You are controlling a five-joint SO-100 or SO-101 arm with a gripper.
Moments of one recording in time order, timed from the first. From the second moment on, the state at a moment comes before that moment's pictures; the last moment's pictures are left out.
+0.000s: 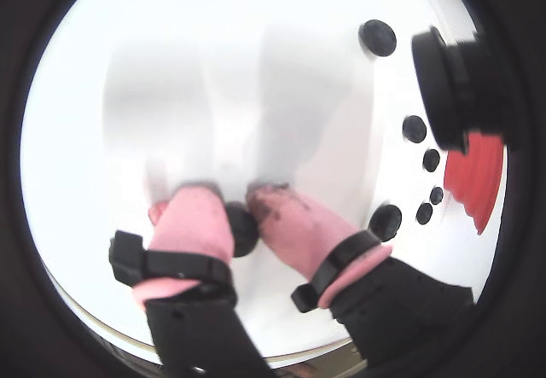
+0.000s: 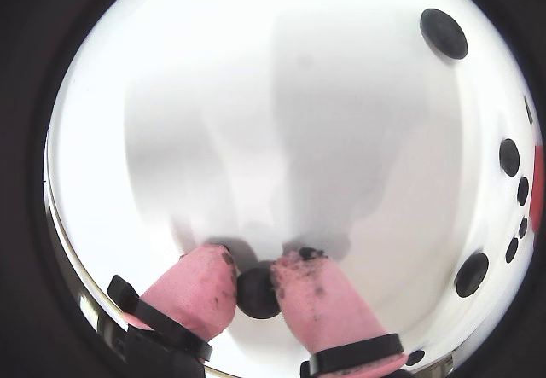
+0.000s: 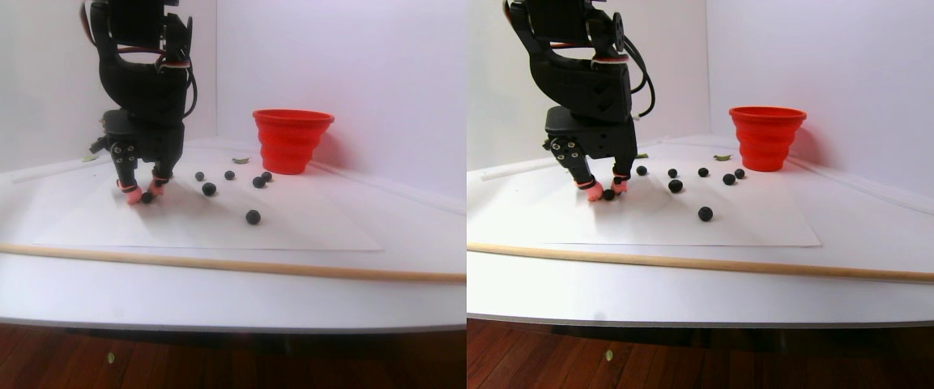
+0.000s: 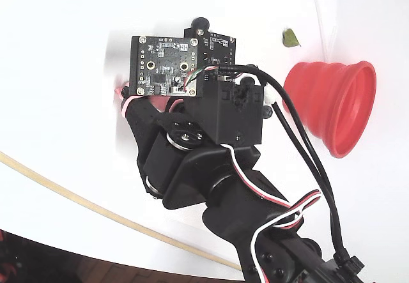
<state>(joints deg) -9.9 74.4 117.5 -13.9 -110.7</state>
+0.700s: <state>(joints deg) -8.4 83.5 117.7 -7.6 -110.0</state>
